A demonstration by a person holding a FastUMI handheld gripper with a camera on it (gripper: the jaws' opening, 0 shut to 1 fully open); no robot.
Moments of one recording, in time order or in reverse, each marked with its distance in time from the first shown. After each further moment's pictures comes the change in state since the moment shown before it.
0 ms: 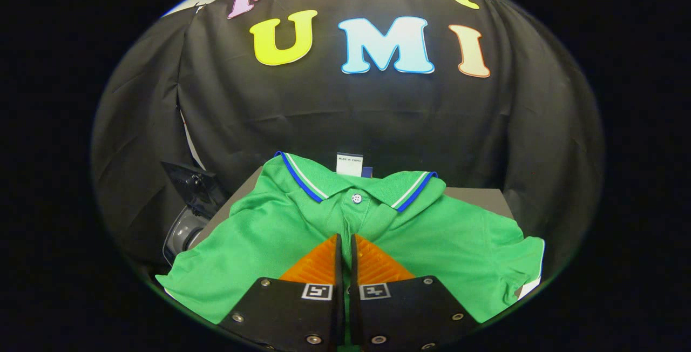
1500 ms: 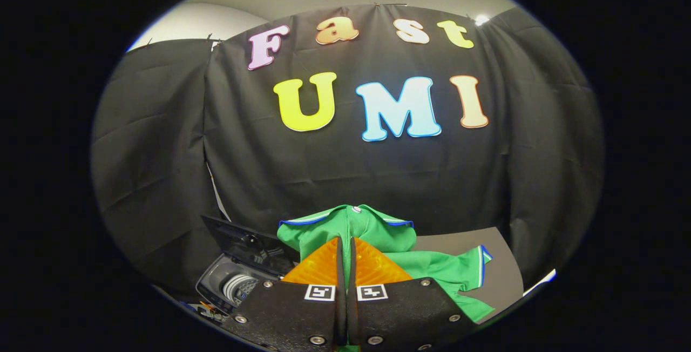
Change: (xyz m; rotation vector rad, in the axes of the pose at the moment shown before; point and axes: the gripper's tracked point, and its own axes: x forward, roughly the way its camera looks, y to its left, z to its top) arm -0.099 0.090 0.088 0.056 -0.341 0.069
